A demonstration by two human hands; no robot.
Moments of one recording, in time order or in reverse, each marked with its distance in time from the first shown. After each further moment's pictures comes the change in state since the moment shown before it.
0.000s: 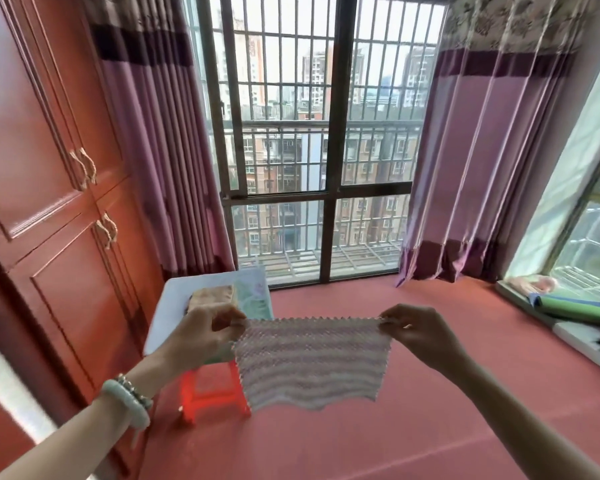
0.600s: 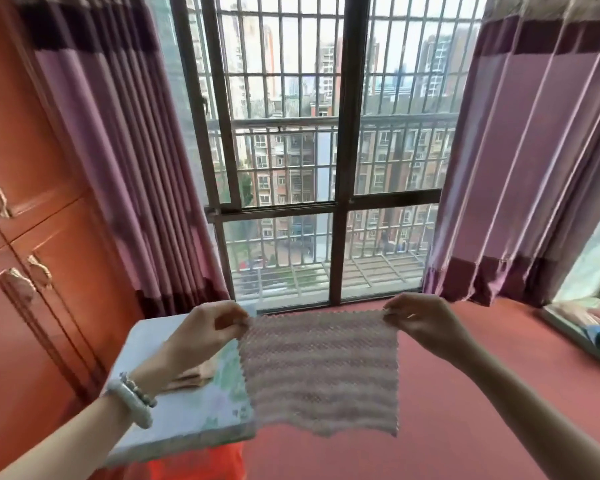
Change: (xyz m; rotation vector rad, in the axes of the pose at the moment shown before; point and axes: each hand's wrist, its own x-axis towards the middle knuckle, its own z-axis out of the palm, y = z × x) left_hand 0.331 -0.078 0.036 0.058 0.013 -0.009; right_hand 0.321 0.153 0.007 0.013 -0.070 -0.043
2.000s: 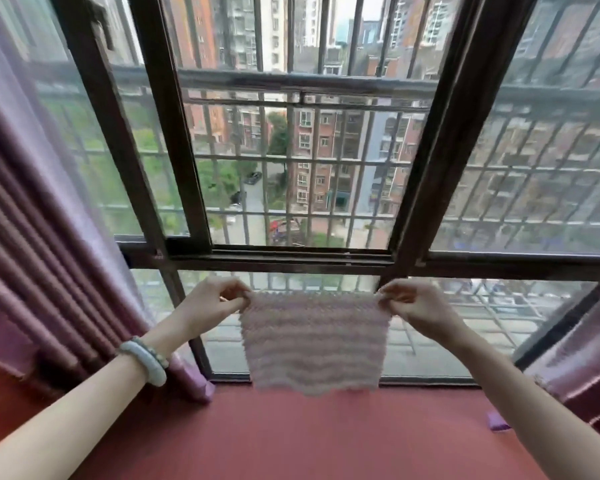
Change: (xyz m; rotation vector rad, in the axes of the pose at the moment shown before) left_hand 0.767 -0.301 0.034 0.056 0.084 -0.191; right_hand 0.772 0.386 0.133 0.041 -0.225 0.054
